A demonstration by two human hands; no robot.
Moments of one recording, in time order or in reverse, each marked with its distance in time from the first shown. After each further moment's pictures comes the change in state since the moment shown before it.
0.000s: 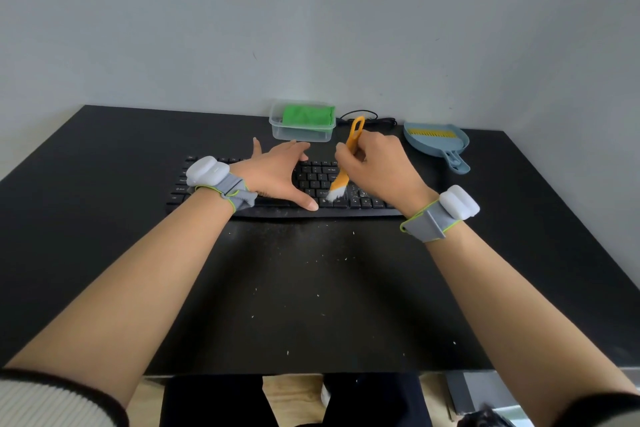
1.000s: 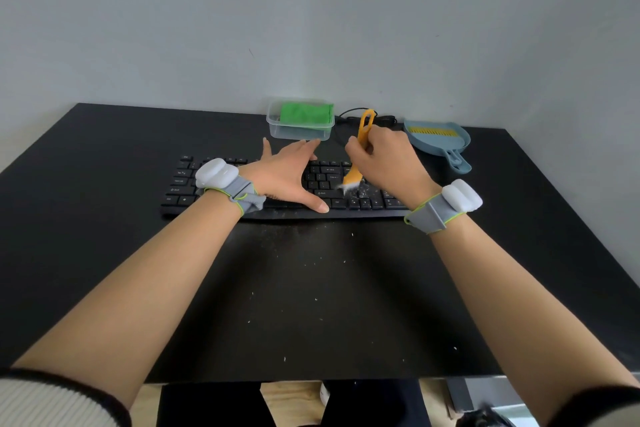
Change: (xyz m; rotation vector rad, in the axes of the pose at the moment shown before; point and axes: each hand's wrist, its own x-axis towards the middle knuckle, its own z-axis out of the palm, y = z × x) left_hand 0.012 0.009 0.008 0.011 0.006 0.049; right_hand 0.015 0.022 0.003 -0.072 0.014 0.047
